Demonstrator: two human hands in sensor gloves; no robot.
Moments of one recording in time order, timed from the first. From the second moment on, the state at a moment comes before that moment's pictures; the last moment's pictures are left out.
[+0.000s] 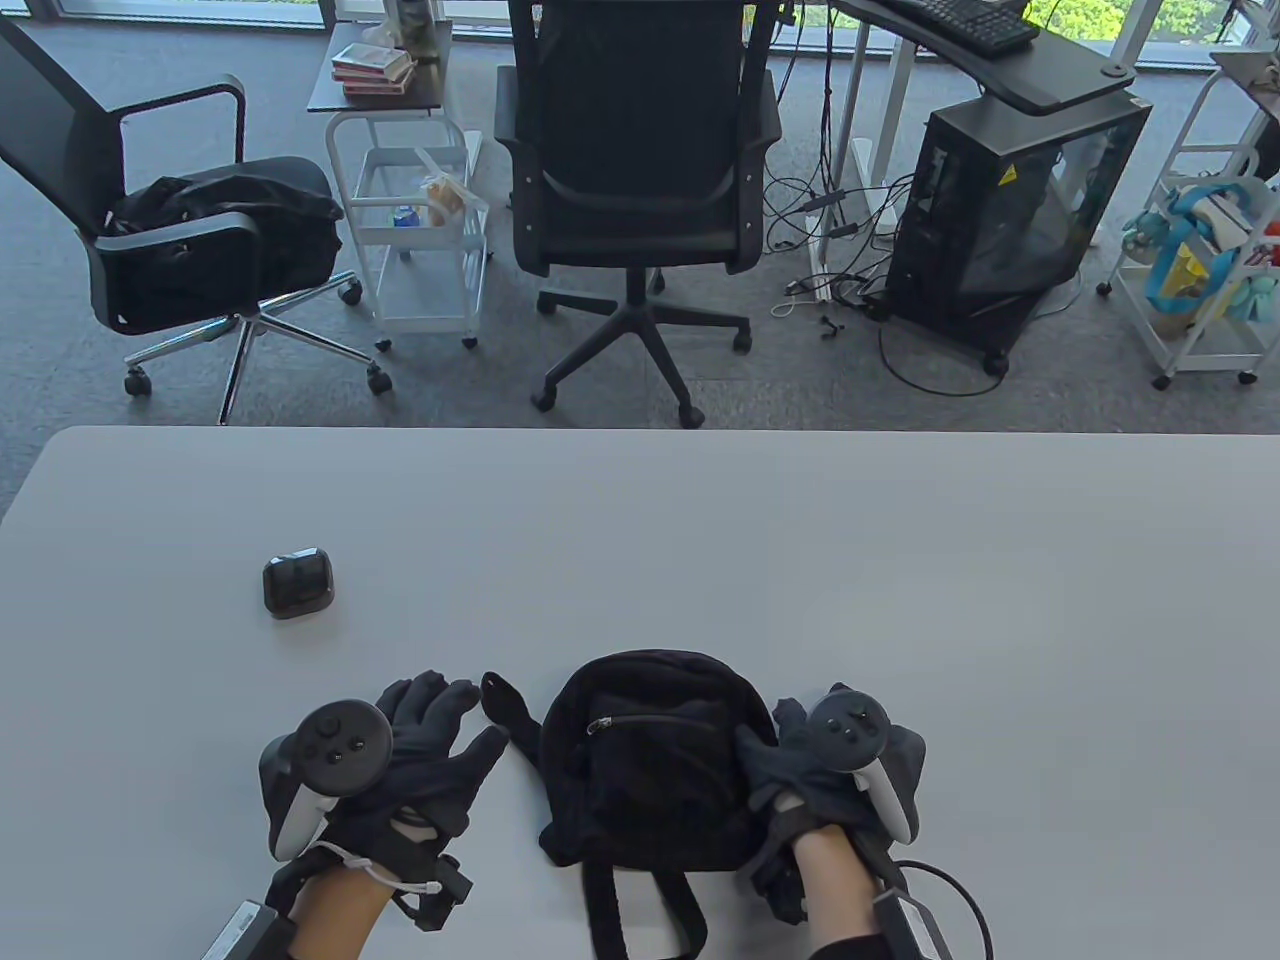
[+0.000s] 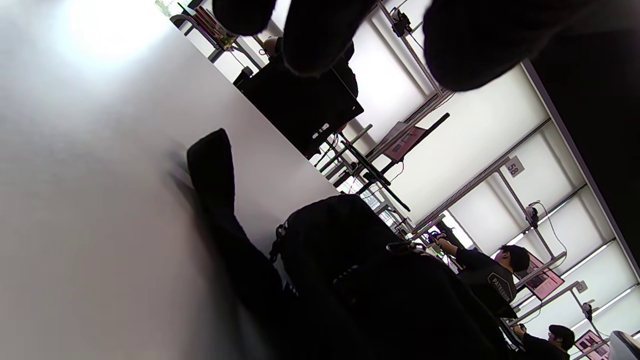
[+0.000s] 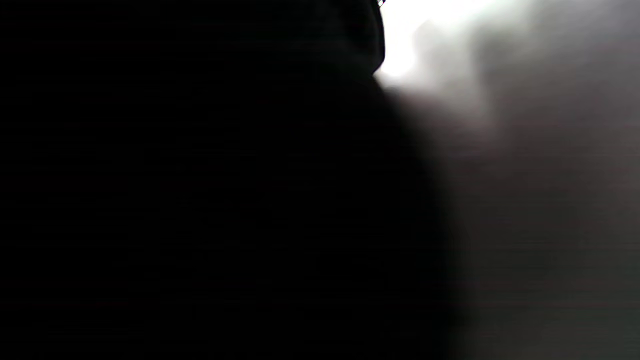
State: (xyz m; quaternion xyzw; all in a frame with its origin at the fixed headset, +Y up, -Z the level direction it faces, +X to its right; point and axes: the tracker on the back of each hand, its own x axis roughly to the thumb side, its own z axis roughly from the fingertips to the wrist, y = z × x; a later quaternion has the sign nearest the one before) left_hand -0.246 -0.719 -0.303 -0.03 -0.09 0.40 0.91; right_hand 0.149 -0.781 -0.329 -0.06 0.08 0.91 0.40
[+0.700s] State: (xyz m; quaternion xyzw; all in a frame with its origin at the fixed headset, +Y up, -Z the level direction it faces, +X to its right) left_hand -0.246 -0.731 -0.305 -0.05 -0.06 0.54 0.84; right_hand 0.125 -0.738 -0.314 0.09 0.01 0.56 0.82
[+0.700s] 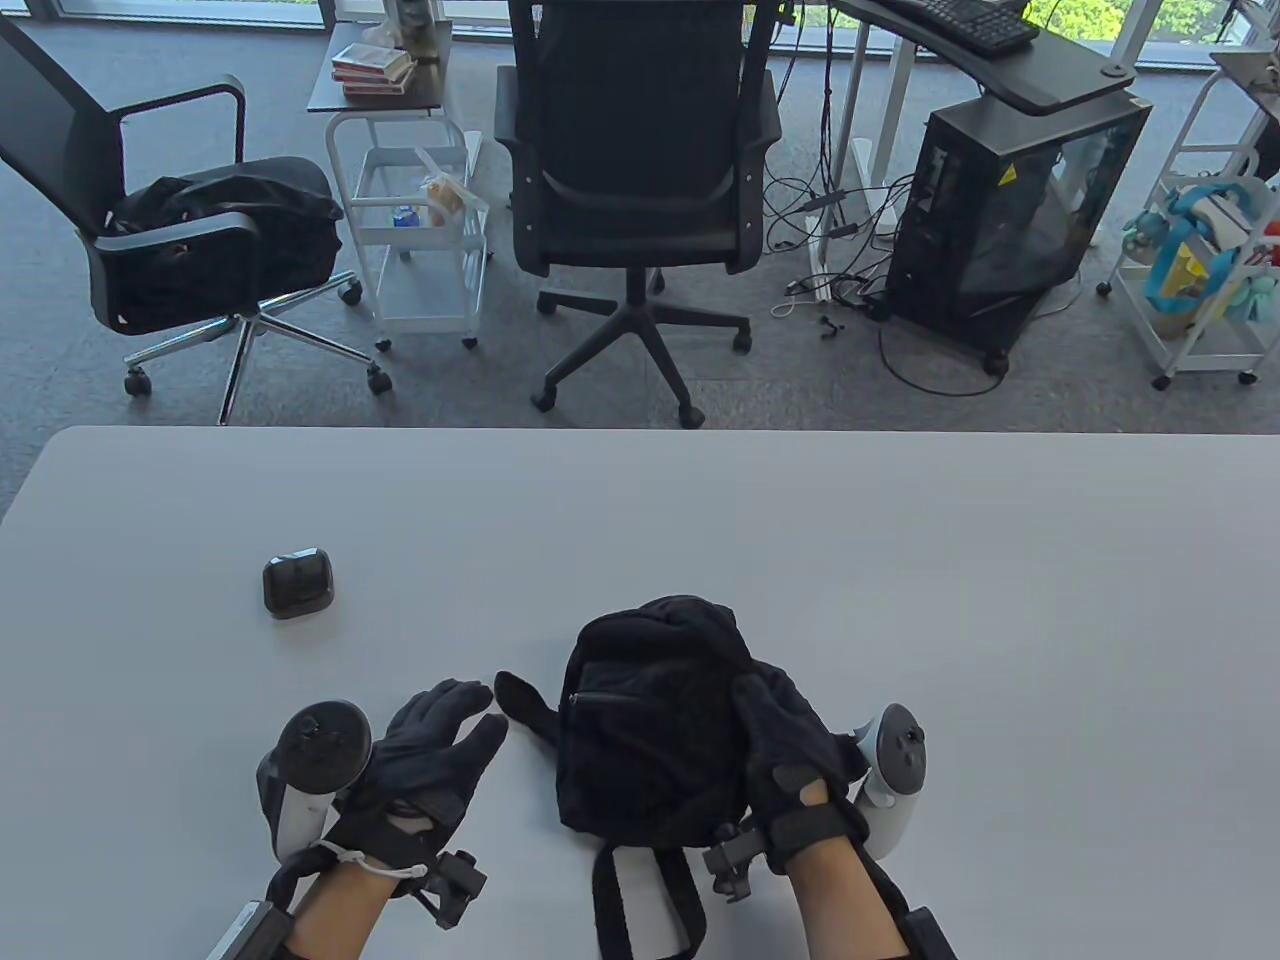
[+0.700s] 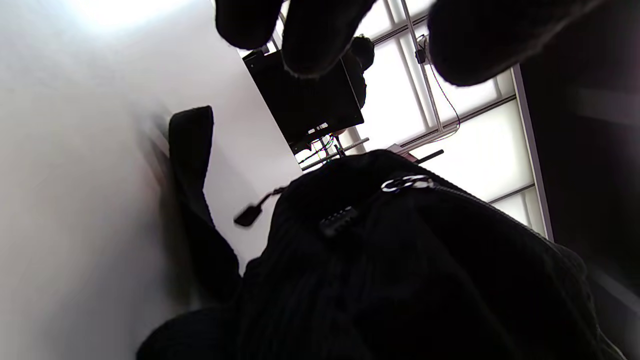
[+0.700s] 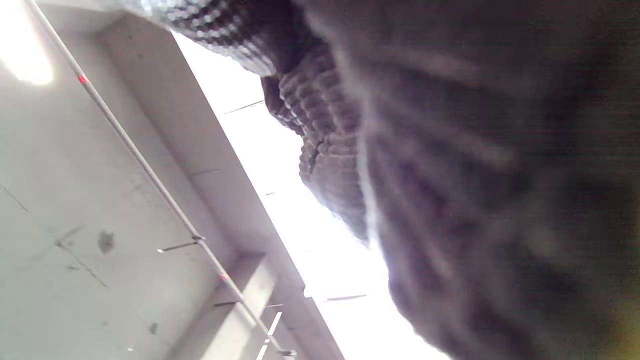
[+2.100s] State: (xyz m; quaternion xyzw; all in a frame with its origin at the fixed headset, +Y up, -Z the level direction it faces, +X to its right) left_hand -0.226 -0.725 -0.310 0.02 -0.13 0.67 0.73; right_hand 0.054 -0.689 -0.278 0.17 -0.04 0.84 0.52
